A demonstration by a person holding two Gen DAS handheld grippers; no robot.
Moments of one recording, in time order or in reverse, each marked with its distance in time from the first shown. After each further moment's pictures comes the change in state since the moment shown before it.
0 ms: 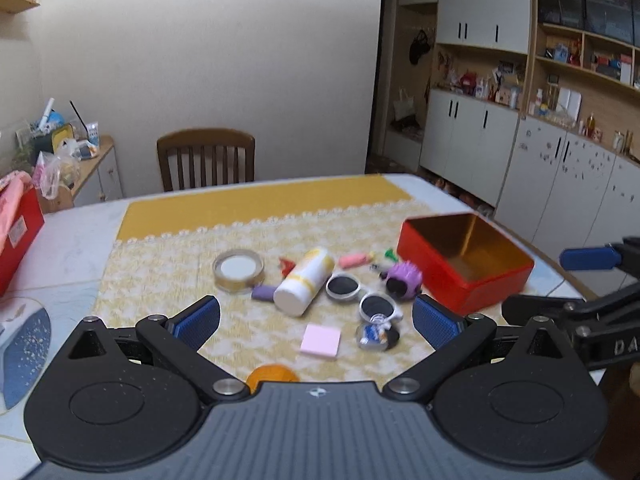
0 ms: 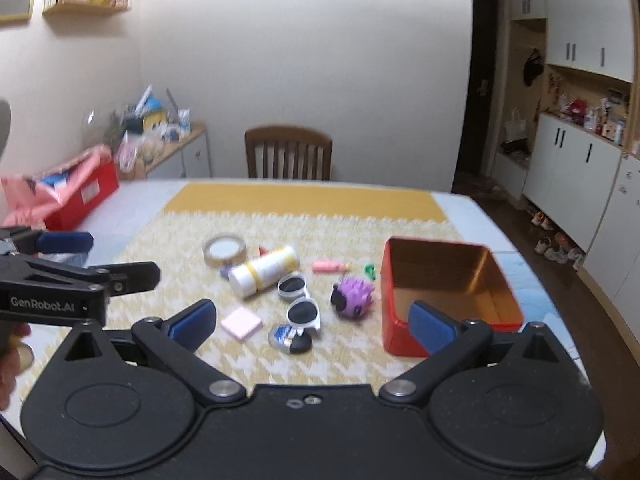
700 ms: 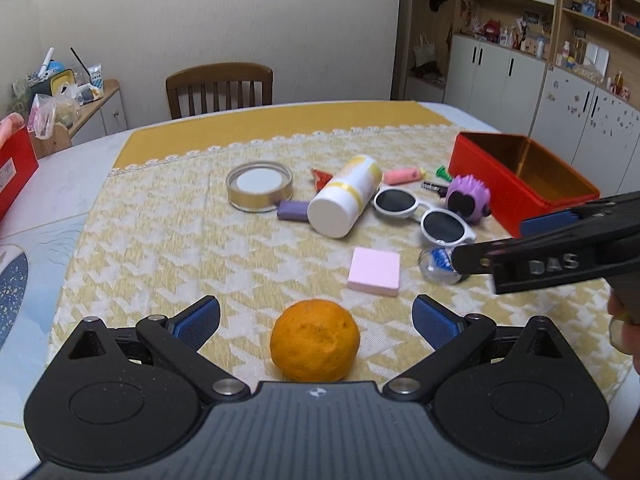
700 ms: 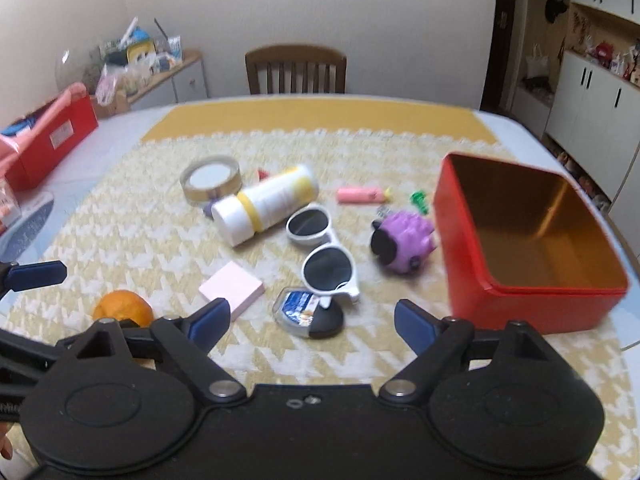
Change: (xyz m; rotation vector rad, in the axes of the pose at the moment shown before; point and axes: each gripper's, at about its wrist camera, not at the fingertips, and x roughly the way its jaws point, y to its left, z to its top) left arm 0.085 0.029 -0.053 0.003 0.153 0.052; right arm 0.144 0.015 -0.021 0.037 0.219 0.033
